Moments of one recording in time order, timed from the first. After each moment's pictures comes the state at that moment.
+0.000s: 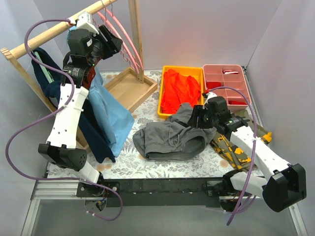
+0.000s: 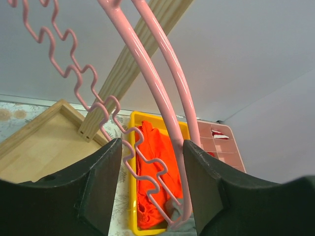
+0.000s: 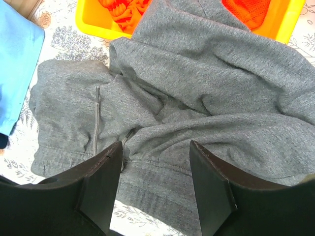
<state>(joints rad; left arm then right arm) -0.20 1.58 1.99 -0.49 0.05 -0.53 0.45 1.12 0.86 -0.46 -0.12 0.41</state>
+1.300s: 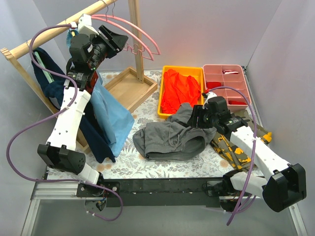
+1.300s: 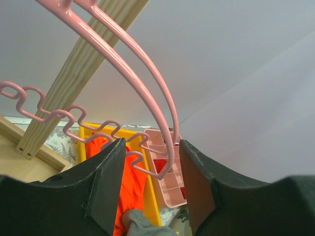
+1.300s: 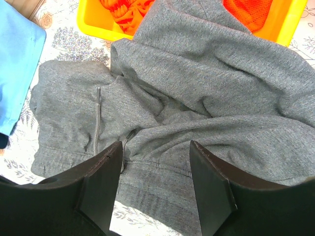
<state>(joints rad) -0.20 1.54 1.81 -0.21 0.19 -0.71 0.45 1.12 0.85 -0.45 -0.12 0.41</state>
